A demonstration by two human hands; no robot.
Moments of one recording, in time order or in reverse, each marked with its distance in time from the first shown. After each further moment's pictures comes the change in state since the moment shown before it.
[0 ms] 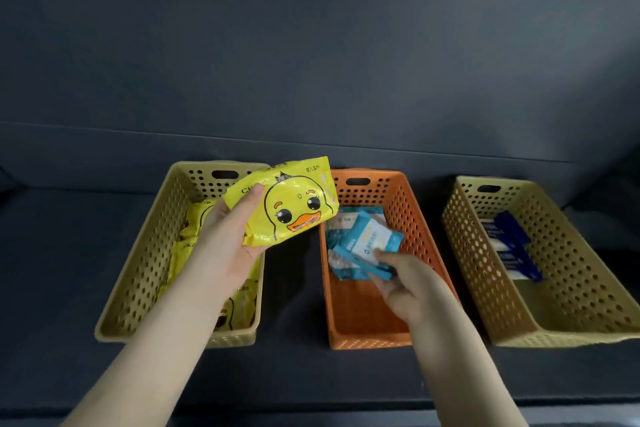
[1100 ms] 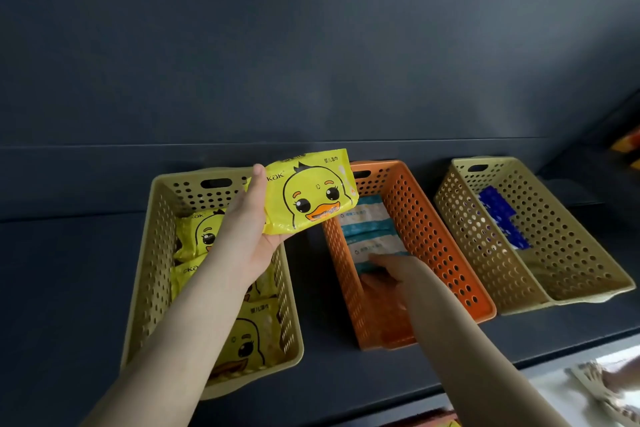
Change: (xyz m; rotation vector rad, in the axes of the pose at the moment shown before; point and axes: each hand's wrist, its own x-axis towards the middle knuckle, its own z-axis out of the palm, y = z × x) left_hand 0.065 0.015 -0.008 0.112 -0.155 -0.170; right_hand 0.039 0.022 0.036 -0.287 0.346 0.131
